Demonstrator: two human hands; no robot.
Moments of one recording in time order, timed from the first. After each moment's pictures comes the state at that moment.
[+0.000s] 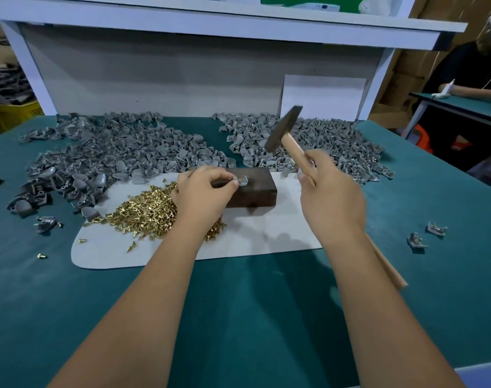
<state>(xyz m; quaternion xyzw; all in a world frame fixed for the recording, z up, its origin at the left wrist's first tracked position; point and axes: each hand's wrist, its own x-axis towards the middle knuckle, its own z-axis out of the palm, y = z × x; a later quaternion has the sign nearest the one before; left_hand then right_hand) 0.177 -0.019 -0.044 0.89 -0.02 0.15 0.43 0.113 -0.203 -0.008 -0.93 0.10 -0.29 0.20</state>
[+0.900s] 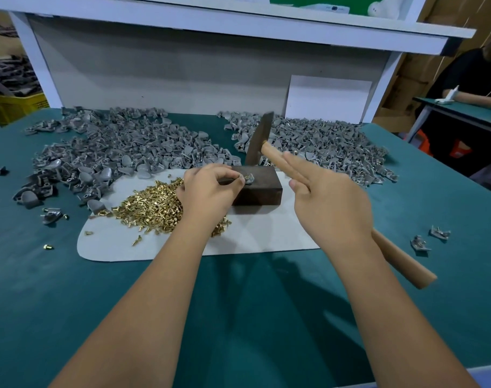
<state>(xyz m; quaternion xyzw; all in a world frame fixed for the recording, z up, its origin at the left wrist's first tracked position) 0.174 -0.021 -0.042 0.88 -0.02 0.16 0.45 0.093 -0.184 0.000 -0.94 0.03 -0.29 0.16</state>
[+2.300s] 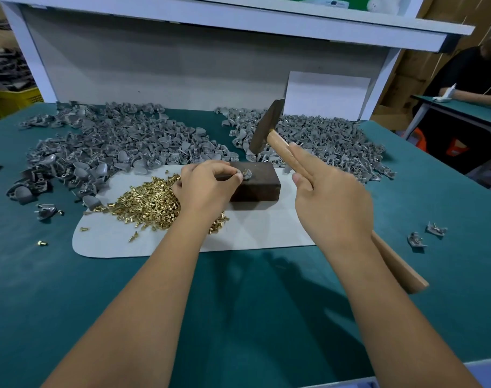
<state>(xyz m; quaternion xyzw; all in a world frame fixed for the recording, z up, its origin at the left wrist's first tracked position) 0.174 -0.021 -0.043 0.88 -0.02 0.15 0.45 0.089 -0.183 0.000 -0.94 0.06 -0.30 0.16</state>
